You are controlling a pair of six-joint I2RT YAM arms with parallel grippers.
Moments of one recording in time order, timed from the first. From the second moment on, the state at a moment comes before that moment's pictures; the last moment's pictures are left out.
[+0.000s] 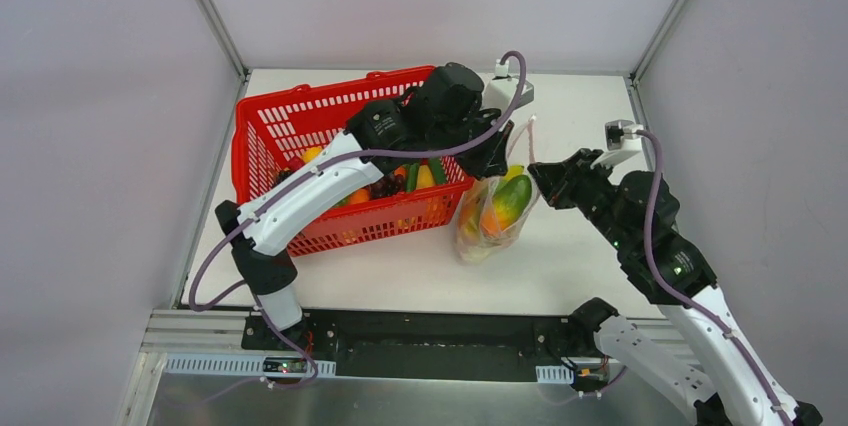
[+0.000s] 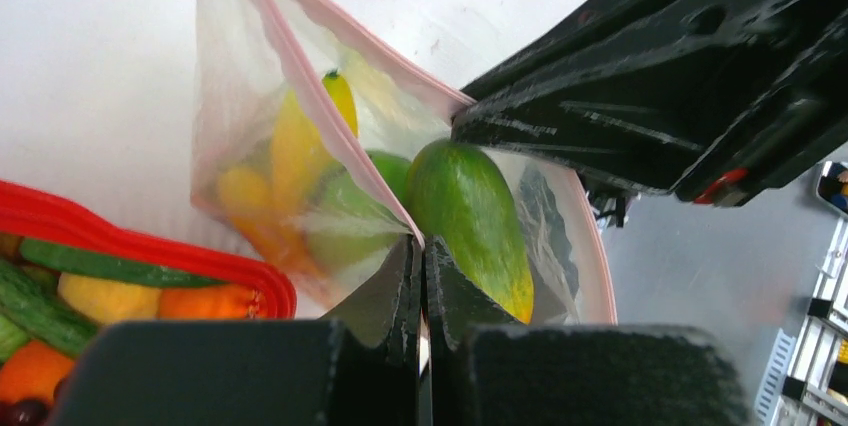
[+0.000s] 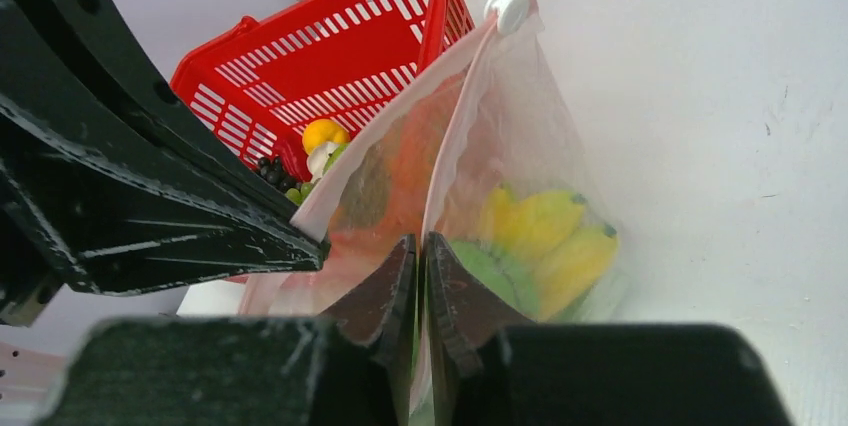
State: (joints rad) left arm -1.01 1.73 2.09 -0.89 0.21 -0.22; right arm 0.61 0.64 0.98 -0.50 0.09 0.54
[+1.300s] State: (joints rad) left arm -0.95 1.68 1.92 -0.76 0.24 -0.33; right arm 0.61 0.65 1.27 -0.88 0.18 0.67
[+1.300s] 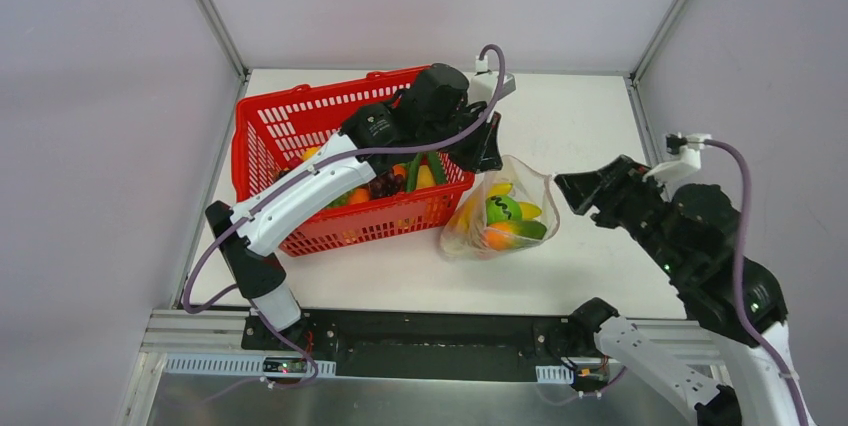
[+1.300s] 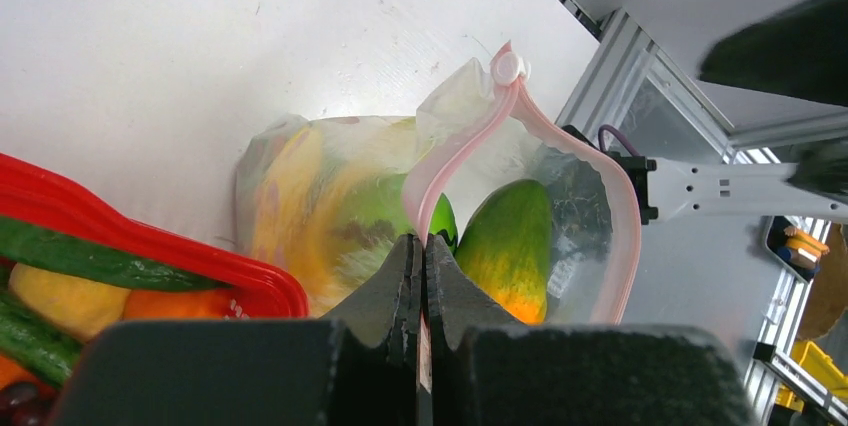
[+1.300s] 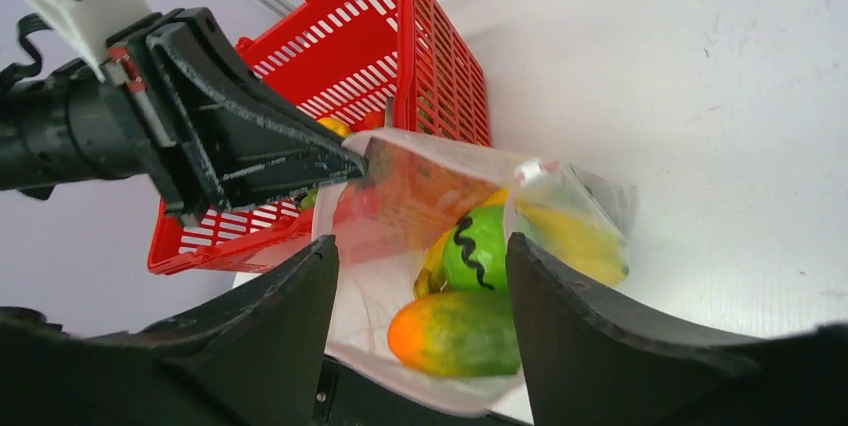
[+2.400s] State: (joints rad) left arm -0.90 1.64 1.81 -0.67 0.27 -0.35; right arm 0.61 0.70 1.25 -1.07 0.23 0.75
